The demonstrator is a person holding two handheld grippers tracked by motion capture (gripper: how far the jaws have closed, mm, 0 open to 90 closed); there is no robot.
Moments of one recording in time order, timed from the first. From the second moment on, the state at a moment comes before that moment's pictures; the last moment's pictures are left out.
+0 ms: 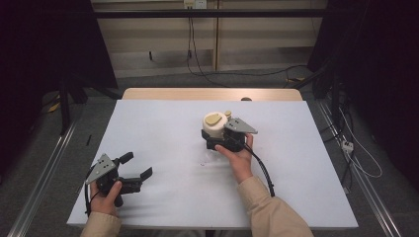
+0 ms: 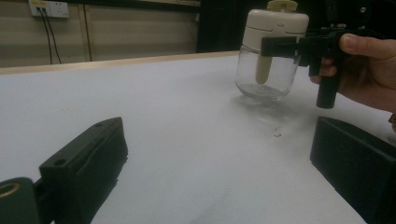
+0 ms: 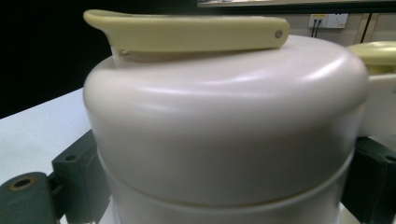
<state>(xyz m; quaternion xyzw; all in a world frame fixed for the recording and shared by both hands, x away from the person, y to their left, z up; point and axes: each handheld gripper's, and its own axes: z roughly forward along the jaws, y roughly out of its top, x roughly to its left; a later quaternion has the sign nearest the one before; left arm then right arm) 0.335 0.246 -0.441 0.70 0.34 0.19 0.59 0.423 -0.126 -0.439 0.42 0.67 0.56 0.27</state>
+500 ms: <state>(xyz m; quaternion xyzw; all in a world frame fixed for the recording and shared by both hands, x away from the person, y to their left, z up) 0.336 0.245 -0.442 0.71 0.34 0.19 0.59 0.427 -0.119 -0.446 0.41 0.67 0.55 0.27</state>
